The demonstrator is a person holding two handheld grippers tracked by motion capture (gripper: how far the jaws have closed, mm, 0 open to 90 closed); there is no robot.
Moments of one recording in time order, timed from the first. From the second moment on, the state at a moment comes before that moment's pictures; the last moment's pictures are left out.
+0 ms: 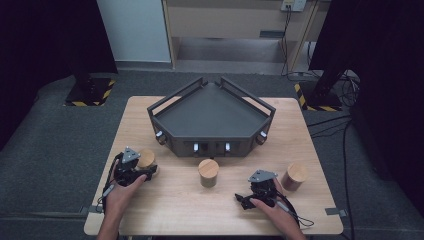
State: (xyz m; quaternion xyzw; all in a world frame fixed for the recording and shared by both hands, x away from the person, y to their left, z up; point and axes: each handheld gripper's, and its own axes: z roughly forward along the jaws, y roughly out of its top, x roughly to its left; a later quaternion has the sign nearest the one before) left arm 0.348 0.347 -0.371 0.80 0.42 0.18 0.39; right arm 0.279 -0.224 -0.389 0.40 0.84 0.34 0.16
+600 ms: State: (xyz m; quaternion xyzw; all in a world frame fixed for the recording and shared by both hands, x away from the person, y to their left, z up) left arm 0.346 0.343 -0.327 0.81 0.38 0.19 0.40; right arm 0.279 -0.224 -0.389 0.40 0.84 0.34 0.16
